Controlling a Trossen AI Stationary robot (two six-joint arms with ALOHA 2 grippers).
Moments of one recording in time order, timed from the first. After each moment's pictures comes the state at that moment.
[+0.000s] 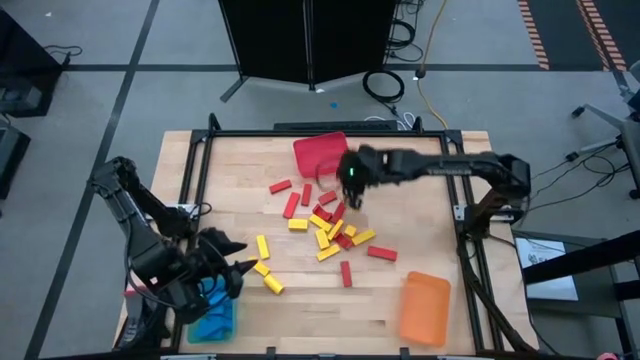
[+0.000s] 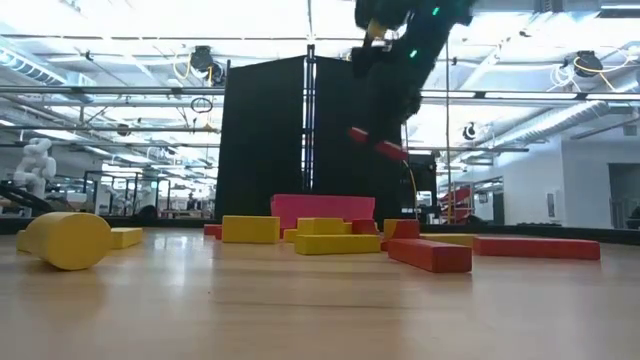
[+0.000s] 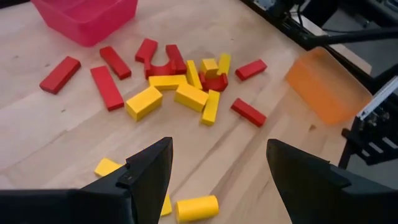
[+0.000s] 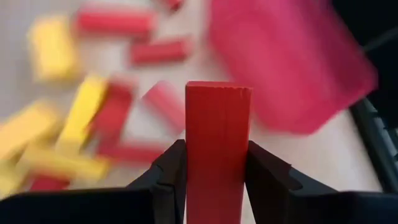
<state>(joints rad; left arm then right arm) -0.89 1.37 1.31 -1.20 -0.85 -1.59 -0.20 1.65 1.31 -0.68 0.21 0.08</state>
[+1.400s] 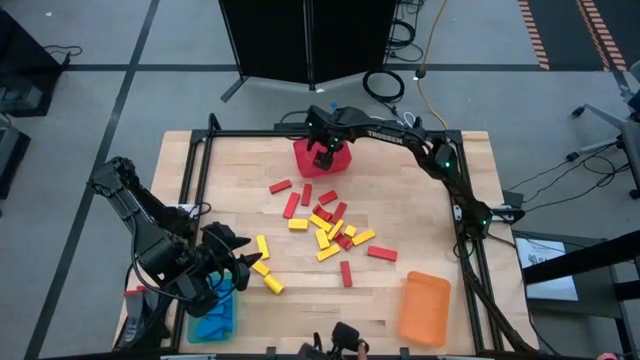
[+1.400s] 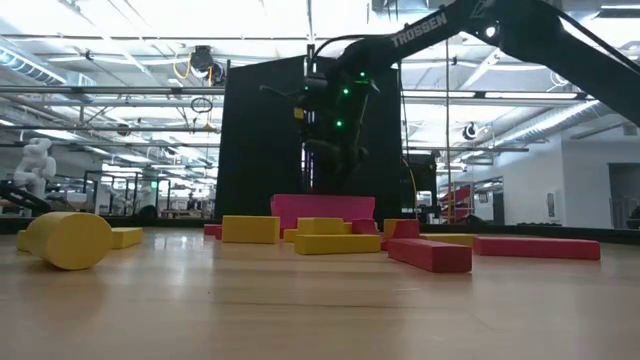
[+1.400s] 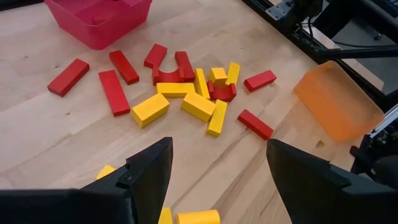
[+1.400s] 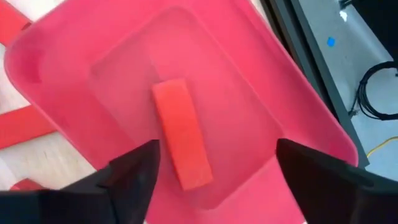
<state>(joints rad) -0.83 1.37 1.31 -1.19 -0.85 -1.59 -0.48 2.30 2.07 -1.00 0.11 -0.05</state>
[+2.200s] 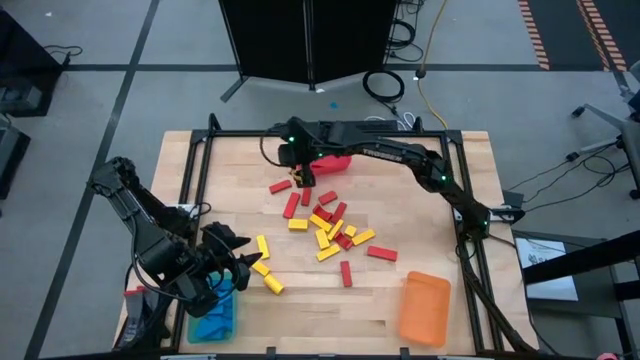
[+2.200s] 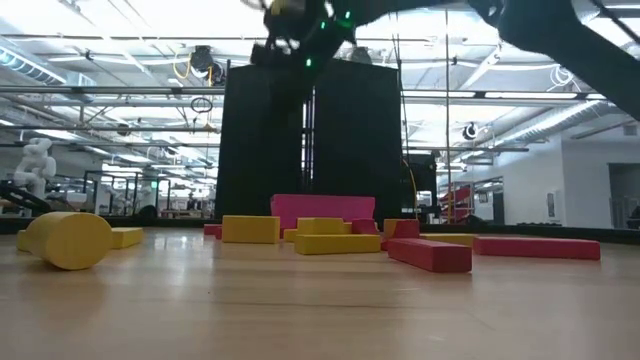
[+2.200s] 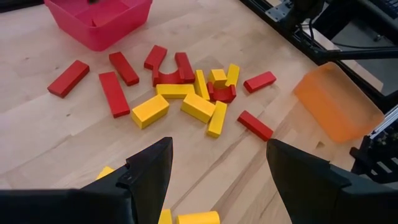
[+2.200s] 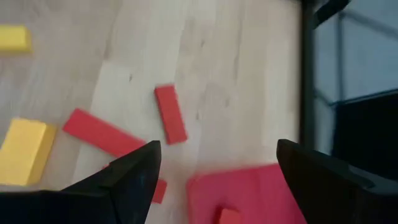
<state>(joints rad) -0.83 1.37 1.31 -1.19 -0.85 -1.59 -0.28 2.32 2.32 -0.91 0.01 -0.48</state>
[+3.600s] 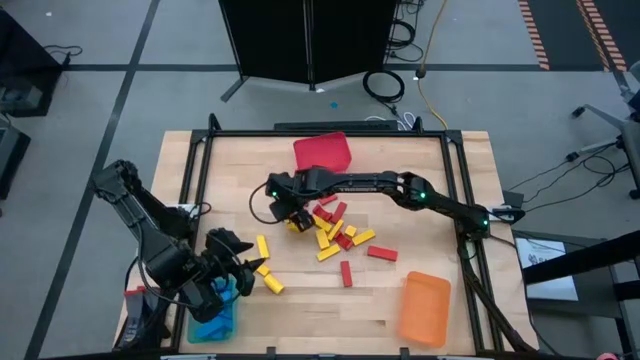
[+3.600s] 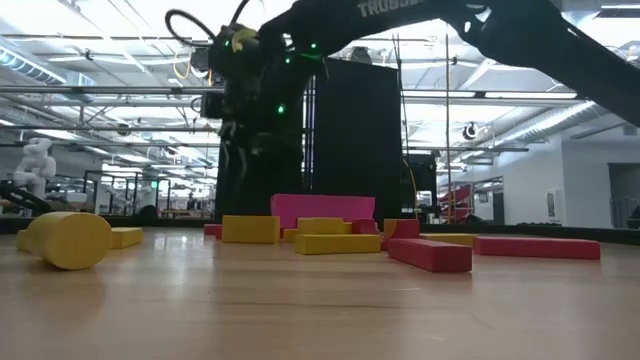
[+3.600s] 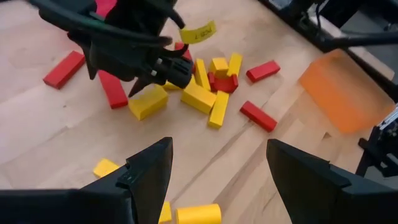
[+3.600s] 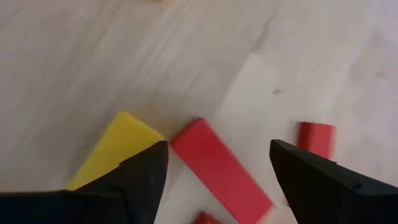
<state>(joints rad) -0.83 1.42 1.31 -1.16 -0.83 -1.59 -0.11 2.52 2.31 -0.90 0.00 -0.68</state>
